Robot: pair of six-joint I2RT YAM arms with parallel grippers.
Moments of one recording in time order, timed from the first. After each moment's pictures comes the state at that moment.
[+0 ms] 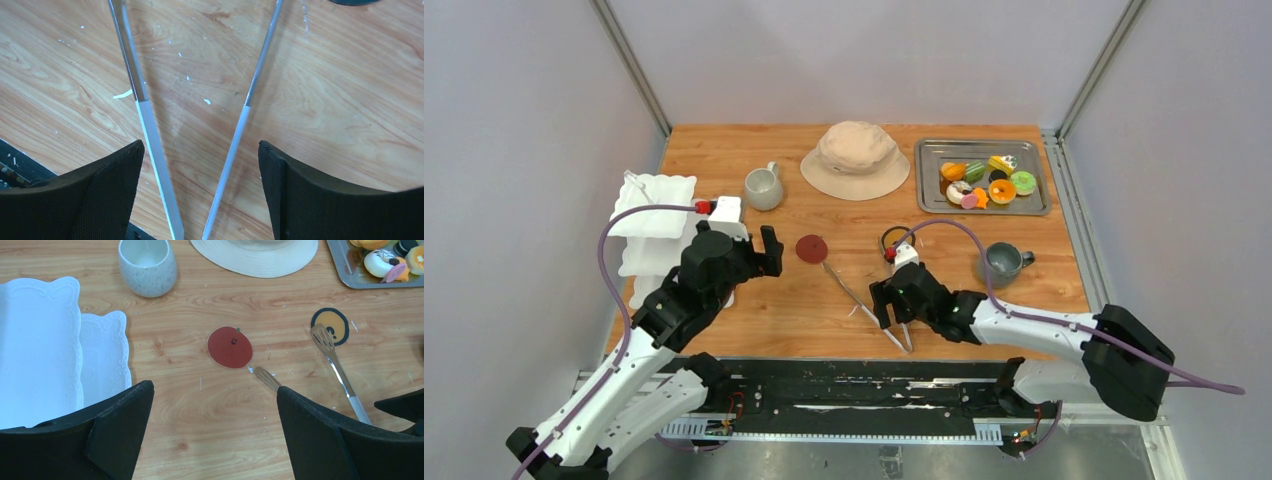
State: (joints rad) left arm -0.60 0.66 0.76 -0.47 -0.37 -0.29; right arm 0.98 1.22 0.55 -0.10 0.26 0.39
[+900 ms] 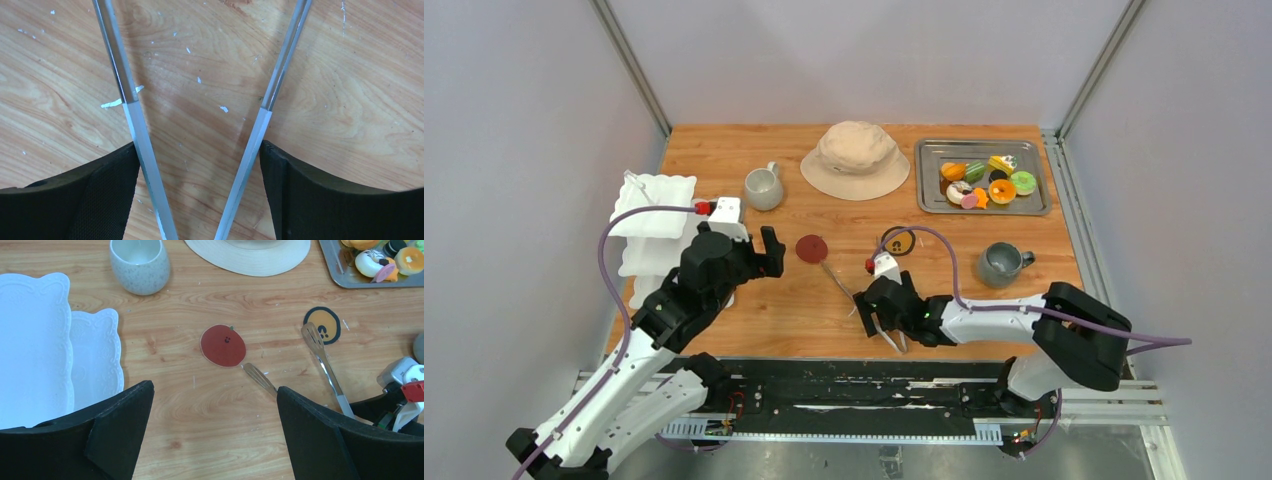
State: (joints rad) left arm -0.60 0.66 0.76 -0.47 -0.35 -0.31; right arm 1.09 1.45 0.59 -0.02 0.38 0.43
